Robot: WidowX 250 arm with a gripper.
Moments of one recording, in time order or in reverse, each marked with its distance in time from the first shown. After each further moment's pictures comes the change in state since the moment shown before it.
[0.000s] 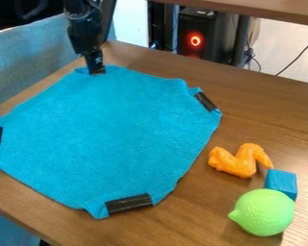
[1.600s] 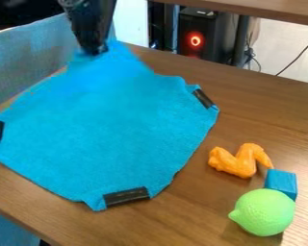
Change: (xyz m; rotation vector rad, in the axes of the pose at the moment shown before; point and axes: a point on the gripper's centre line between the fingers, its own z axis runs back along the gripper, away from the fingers) arm 0.003 -0.017 0.042 -0.031 -0.111 0.070
